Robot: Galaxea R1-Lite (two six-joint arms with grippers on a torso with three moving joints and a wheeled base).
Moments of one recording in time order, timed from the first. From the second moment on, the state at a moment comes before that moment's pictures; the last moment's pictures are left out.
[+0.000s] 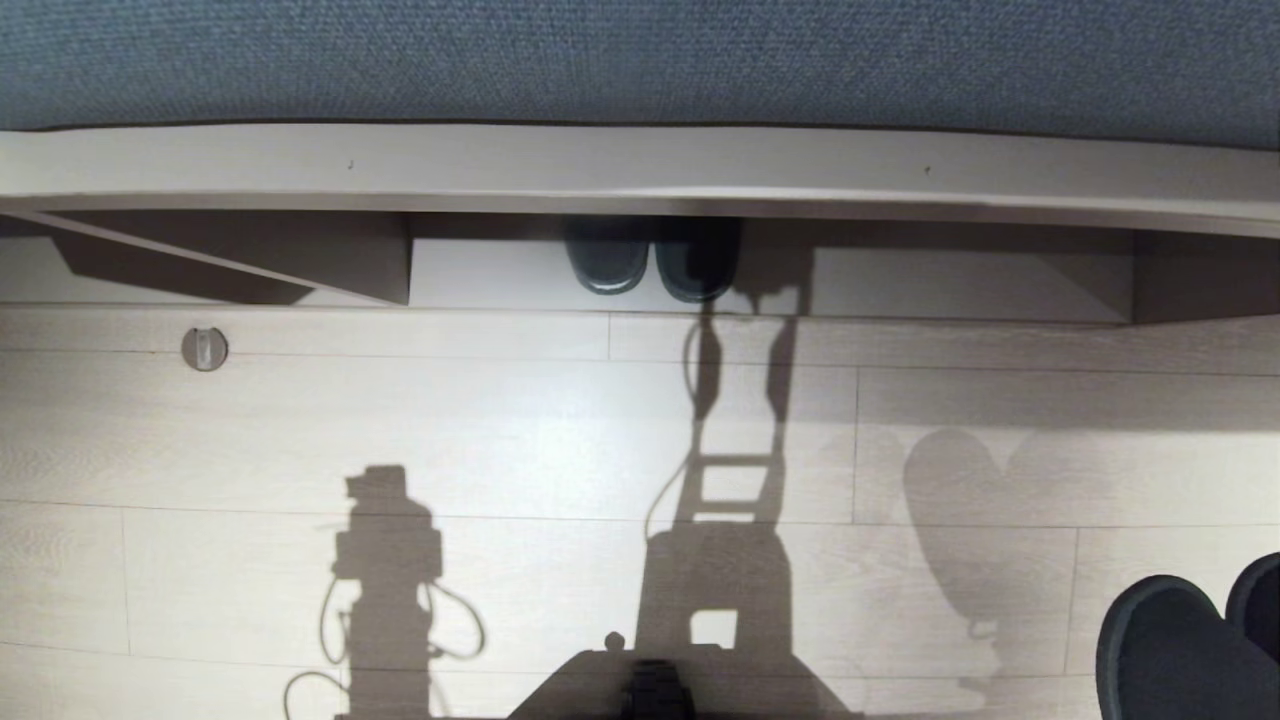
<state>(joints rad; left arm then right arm) 0.00 0.00 0.00 0.00 0.01 -0.06 0.01 0.00 0.00 0.00 0.01 -0.04</state>
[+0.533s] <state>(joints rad) 0.00 0.00 0.00 0.00 0.01 -0.06 0.01 0.00 0.00 0.00 0.01 -0.05</state>
